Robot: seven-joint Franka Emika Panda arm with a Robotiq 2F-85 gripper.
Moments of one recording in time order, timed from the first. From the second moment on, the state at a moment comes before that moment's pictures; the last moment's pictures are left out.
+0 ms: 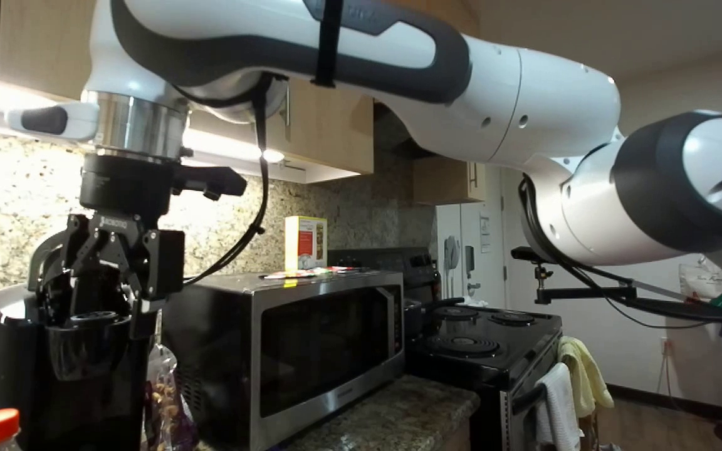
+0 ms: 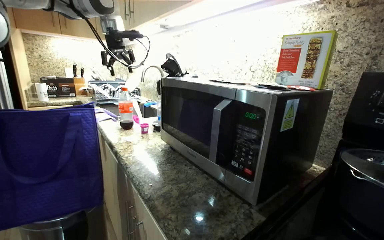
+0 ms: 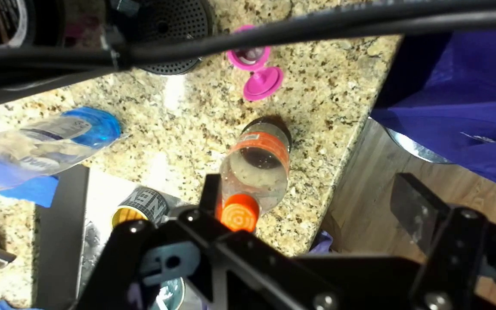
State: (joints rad) arm 0.41 0.84 0.21 -0.57 -0.24 1.56 -1.15
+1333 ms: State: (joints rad) arm 0.44 1.01 0.18 -0.42 -0.08 1.55 -1.31
